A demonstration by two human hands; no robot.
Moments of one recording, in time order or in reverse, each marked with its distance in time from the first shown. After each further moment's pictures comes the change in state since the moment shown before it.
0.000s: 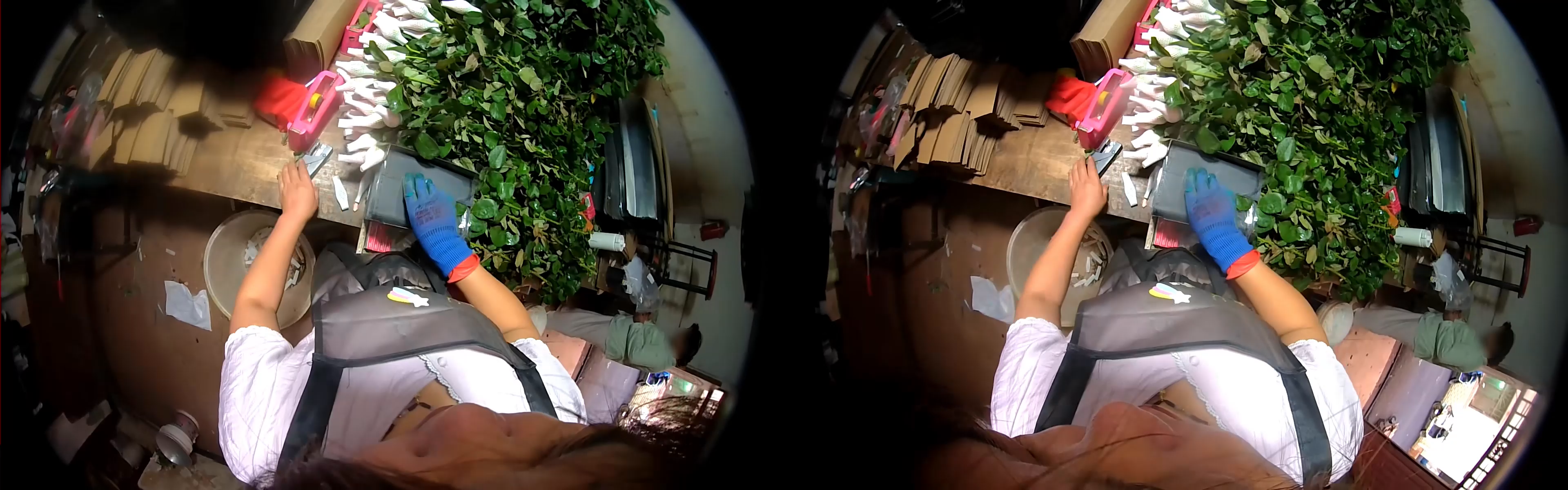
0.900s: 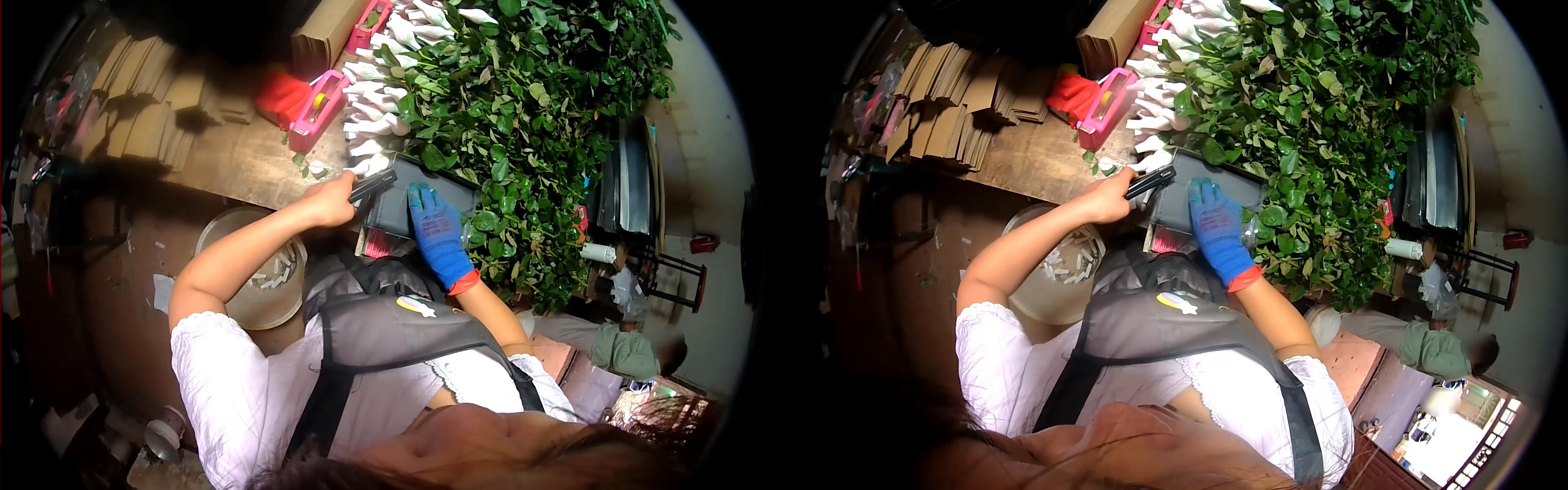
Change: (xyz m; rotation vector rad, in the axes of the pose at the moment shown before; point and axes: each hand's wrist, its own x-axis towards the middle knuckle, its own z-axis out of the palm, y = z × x) left_hand 0.039 0.083 -0.127 -0.382 -0.796 0.009; right_hand 0.002 0.004 -0.011 0.027 -0.053 -0.010
